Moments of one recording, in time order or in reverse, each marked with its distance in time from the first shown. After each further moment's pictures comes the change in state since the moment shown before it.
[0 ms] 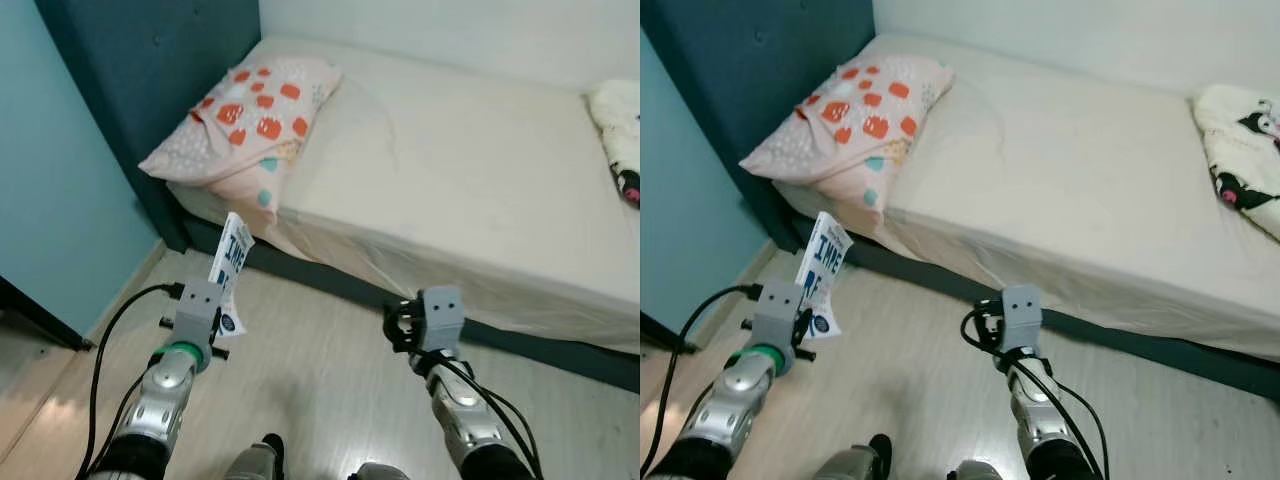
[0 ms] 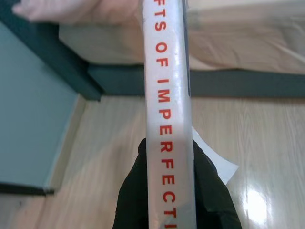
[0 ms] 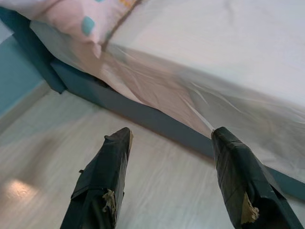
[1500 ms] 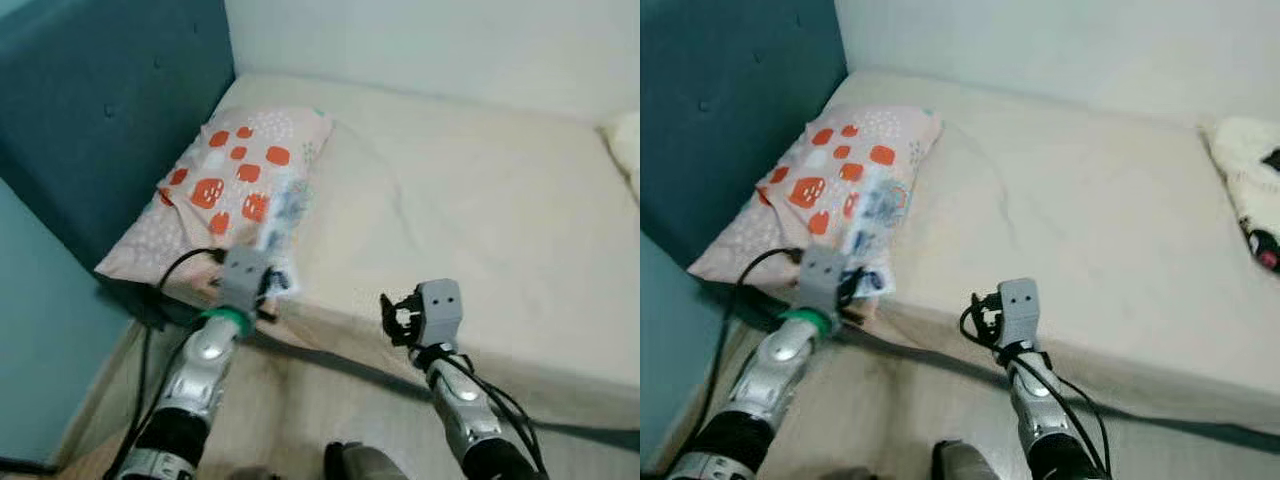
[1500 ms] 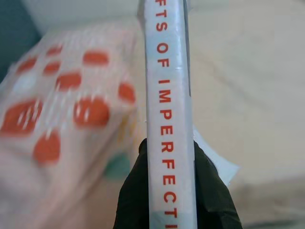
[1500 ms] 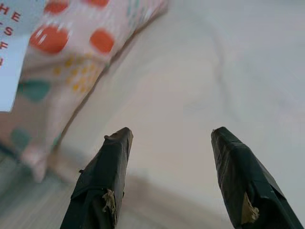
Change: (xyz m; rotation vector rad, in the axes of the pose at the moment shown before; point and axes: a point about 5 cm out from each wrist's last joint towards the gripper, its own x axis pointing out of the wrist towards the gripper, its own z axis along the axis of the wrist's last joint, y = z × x) left arm 0.004 -0.040 0.070 -0.035 -0.286 -0.178; right arm 0.008 0.004 0.012 0.005 -0.049 0.033
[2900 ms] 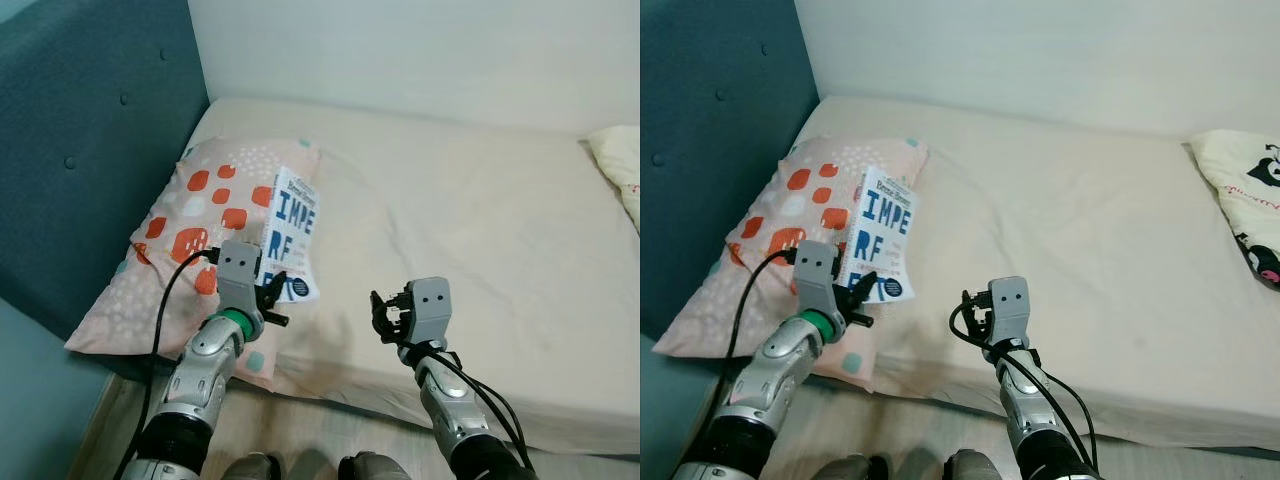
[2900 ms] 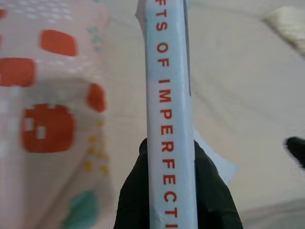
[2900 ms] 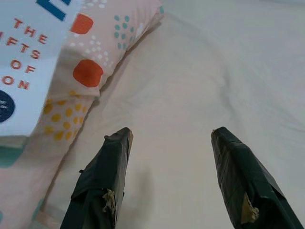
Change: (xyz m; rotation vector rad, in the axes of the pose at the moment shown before) left arm -0.006 -0.024 -0.003 -0.370 0.123 -0.165; right arm -0.002 0.002 -0.005 0.001 0.016 -0.008
